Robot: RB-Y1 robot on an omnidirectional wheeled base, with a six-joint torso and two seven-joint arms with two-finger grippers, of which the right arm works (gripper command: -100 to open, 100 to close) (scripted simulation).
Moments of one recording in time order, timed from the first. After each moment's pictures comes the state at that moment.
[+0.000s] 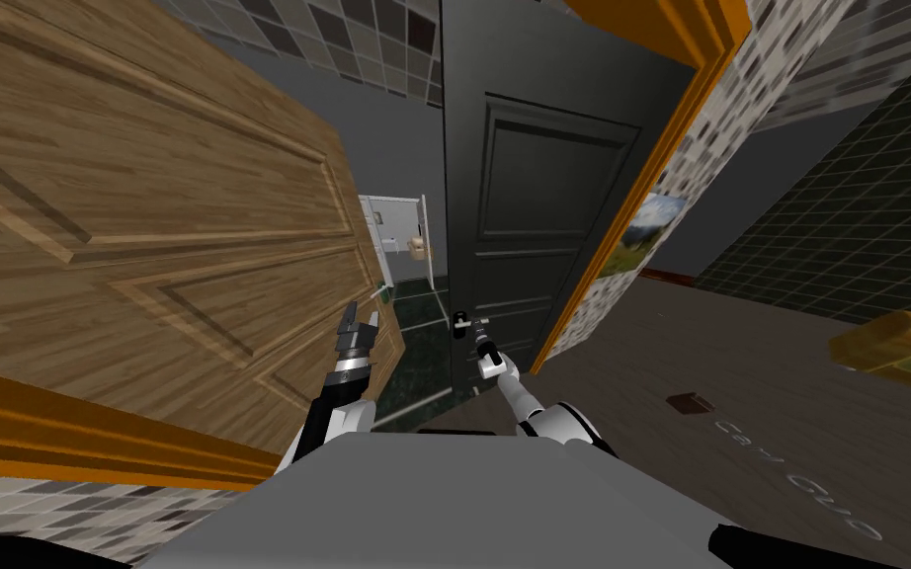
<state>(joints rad) -0.49 -0.03 0.15 -0.67 -0.06 -0.46 -0.05</state>
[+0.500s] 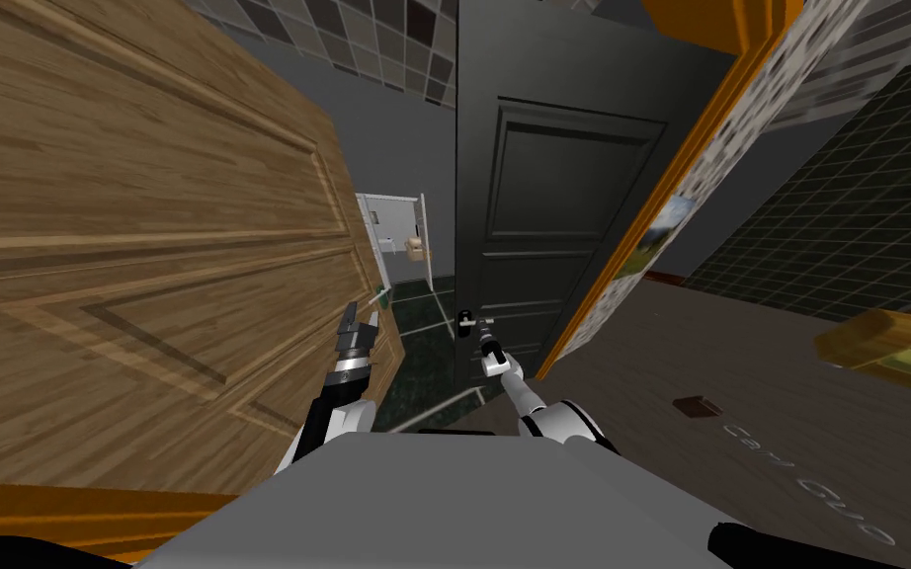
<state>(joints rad) -0.50 -0.05 0.10 -0.64 -0.07 -0.47 -0.03</state>
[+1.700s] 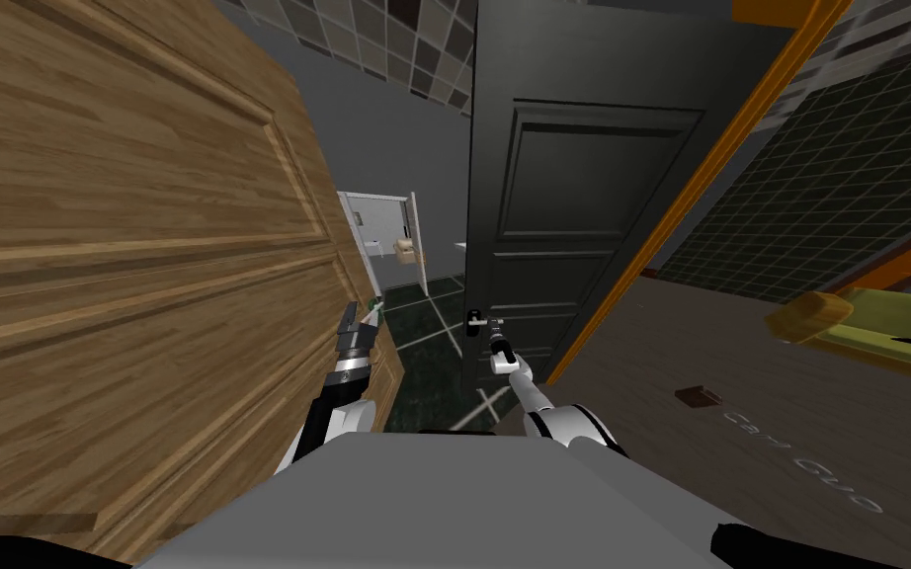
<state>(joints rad) -0.49 -0.08 -0.02 -0.64 -0.10 -0.46 0.01</state>
